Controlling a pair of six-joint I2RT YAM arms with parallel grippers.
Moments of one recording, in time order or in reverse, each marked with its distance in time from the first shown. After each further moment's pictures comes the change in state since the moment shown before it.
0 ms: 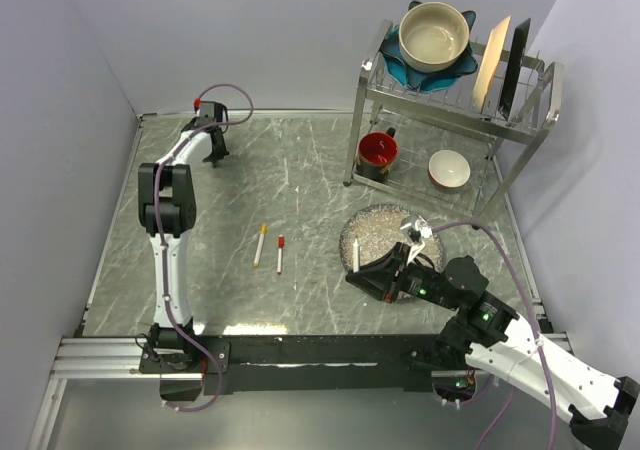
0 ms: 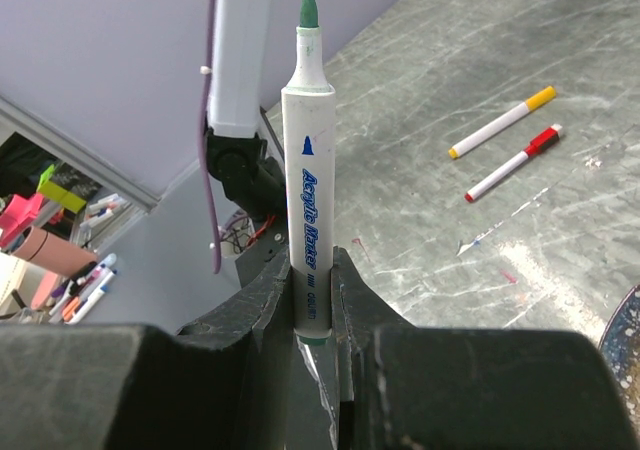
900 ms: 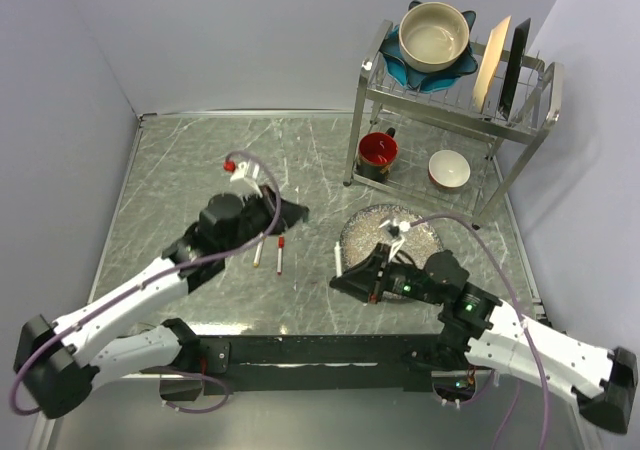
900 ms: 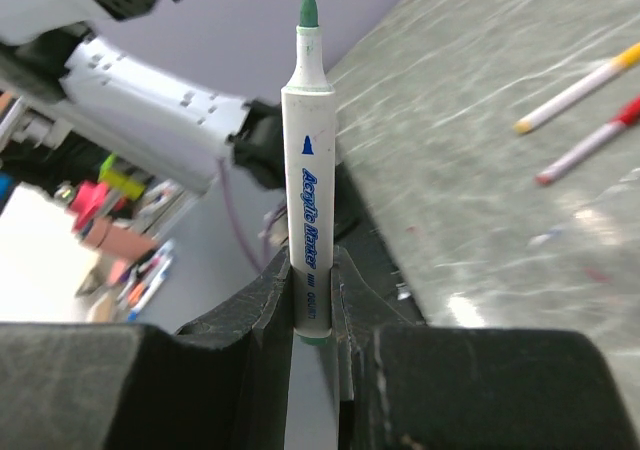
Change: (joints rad) left arm -0.675 -1.402 -1.222 0.570 0.301 -0.548; right arm 0.095 0.178 0.021 0.124 0.010 0.119
